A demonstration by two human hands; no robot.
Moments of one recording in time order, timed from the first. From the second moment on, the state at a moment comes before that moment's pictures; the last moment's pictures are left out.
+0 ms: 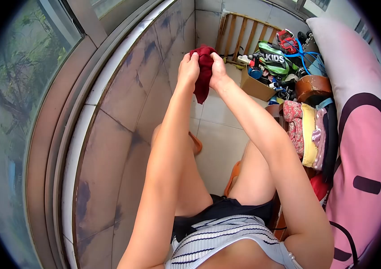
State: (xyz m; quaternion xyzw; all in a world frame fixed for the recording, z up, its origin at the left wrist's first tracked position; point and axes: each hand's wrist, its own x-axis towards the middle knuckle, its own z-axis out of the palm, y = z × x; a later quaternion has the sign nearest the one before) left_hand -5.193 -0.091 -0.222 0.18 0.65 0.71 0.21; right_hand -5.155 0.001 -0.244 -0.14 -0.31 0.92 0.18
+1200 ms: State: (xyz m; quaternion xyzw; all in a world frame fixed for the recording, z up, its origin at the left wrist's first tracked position) left_hand -5.393 0.090 -0.220 -0.06 0.42 0.87 0.24; right_hand -5.442 0.163 -0.213 0.01 -0.72 0.56 0.42
